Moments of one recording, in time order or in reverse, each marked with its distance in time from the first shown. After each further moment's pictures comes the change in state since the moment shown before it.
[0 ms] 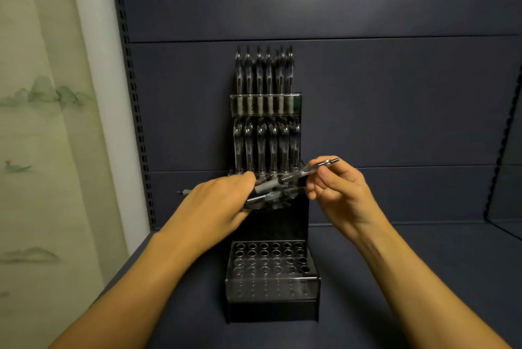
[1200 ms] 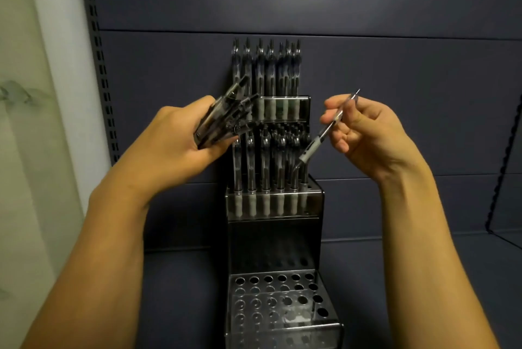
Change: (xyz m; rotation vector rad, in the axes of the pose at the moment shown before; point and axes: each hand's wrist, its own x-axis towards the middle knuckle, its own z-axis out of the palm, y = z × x) left_hand 0.055 -0.075 -0.048 -0.483 0.336 -0.019; right_hand 0.089 -0.059 0.003 -0.247 -0.008 -0.107
